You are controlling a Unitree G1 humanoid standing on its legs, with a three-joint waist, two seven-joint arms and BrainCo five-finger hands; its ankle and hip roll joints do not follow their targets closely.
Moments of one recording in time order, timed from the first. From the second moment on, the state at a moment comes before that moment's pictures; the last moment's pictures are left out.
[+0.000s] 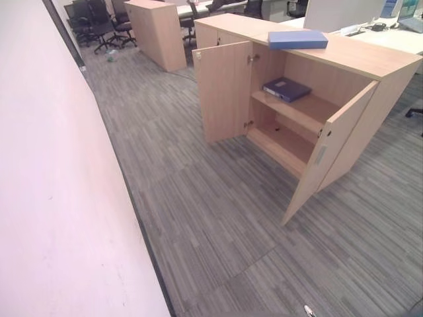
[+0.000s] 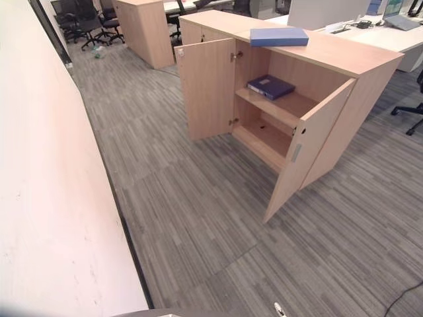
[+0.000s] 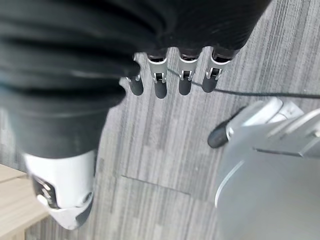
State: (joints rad) left arm 0.11 0.16 -0.16 1.29 -0.24 -0.12 0.11; right arm 0.07 -0.20 -0.05 1.37 0.81 -0.07 -0.02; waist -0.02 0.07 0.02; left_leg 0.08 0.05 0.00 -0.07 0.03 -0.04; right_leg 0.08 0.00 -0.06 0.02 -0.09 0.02
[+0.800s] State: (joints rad) left arm 0.11 0.16 -0.13 1.26 -0.31 -0.13 0.08; right arm 0.07 -0.20 -0.05 1.37 0.82 -0.08 -0.01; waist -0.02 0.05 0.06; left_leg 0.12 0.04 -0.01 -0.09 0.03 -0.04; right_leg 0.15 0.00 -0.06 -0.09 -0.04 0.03
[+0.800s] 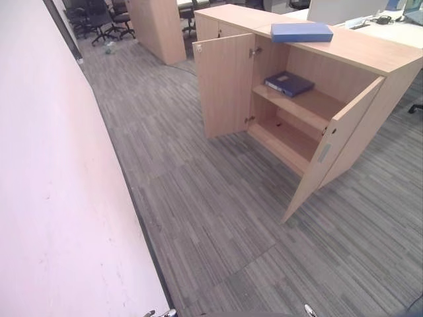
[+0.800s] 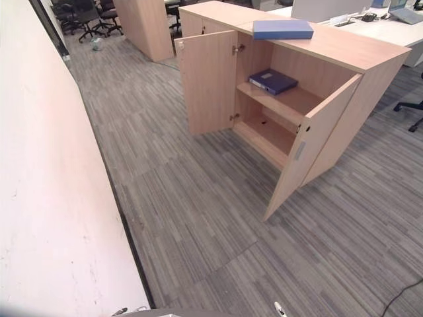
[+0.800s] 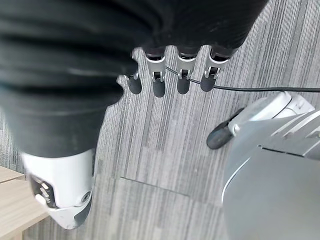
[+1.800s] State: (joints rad) left arm 0.07 0.20 -0.12 1.30 -0.21 -0.11 0.10; right arm 0.01 -0.23 -0.02 1.45 0.64 -0.02 -0.04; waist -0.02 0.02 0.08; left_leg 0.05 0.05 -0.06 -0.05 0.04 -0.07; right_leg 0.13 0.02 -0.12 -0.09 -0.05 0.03
